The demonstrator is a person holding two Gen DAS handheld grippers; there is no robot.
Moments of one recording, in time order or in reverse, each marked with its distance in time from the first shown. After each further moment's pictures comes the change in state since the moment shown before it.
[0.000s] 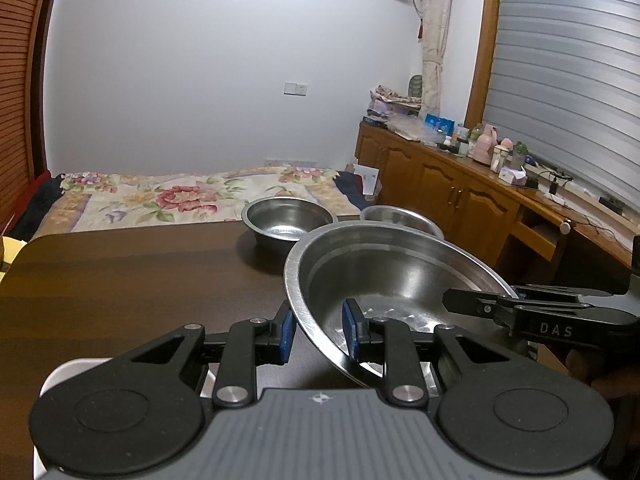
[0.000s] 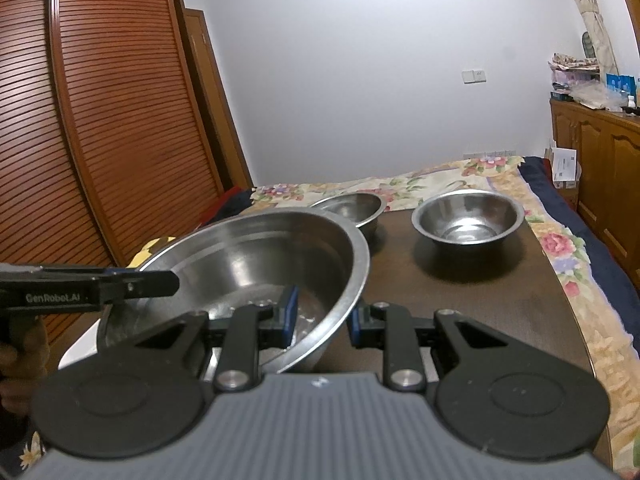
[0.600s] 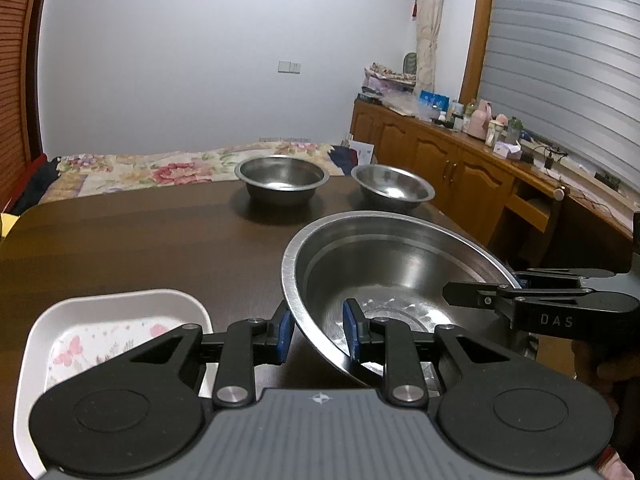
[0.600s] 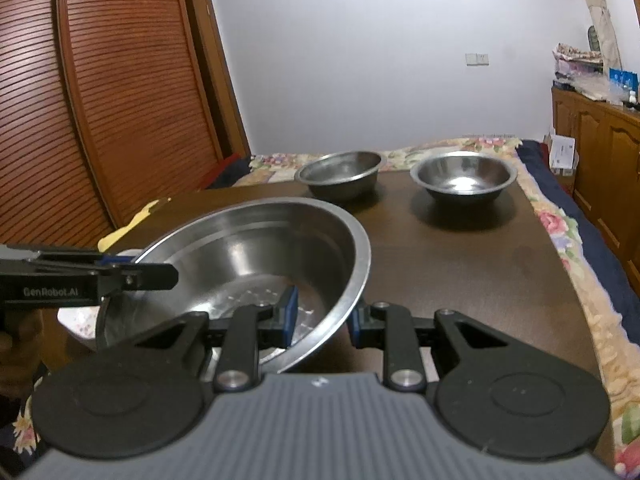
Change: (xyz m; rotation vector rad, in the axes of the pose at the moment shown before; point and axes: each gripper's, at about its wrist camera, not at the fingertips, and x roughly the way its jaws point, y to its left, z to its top) left arm 0.000 -0.004 -0.035 0.015 0.066 -0.009; right arm -0.002 0.002 -0.025 -0.037 0.083 -0.018
